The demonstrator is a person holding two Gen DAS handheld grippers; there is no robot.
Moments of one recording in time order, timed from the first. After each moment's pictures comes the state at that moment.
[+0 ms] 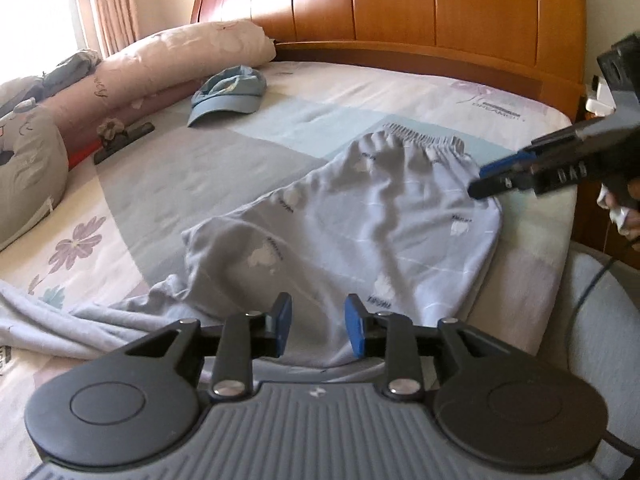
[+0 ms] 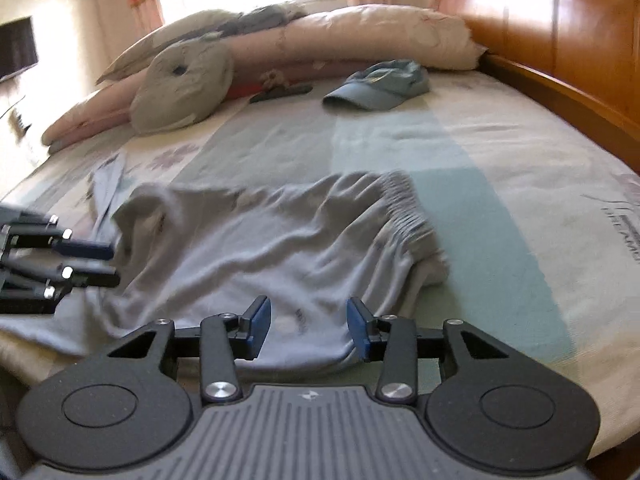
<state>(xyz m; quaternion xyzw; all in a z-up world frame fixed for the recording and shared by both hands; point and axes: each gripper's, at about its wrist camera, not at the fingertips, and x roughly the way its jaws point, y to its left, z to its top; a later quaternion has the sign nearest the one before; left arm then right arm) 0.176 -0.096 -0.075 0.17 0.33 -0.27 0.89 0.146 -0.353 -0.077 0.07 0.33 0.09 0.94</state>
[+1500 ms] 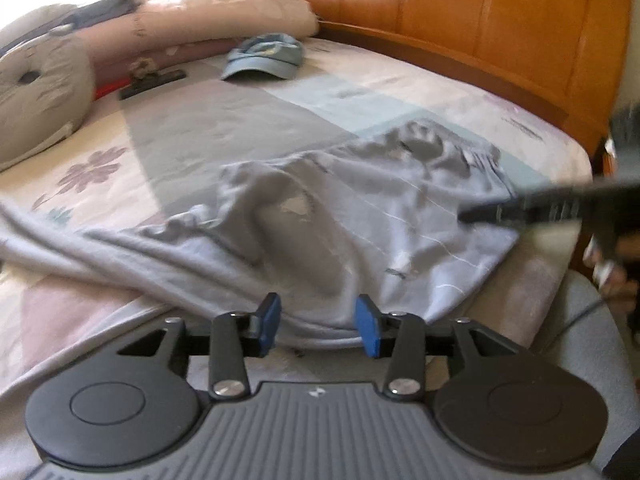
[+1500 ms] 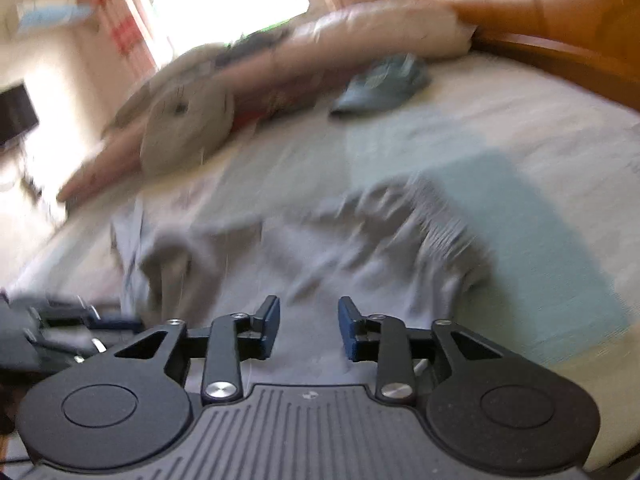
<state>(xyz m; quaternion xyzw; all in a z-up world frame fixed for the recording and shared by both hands) 0.174 -0.053 -0.079 0.07 0.38 -0.23 0.89 0.166 -0.329 -0.093 0.14 0.35 0.12 0.92</state>
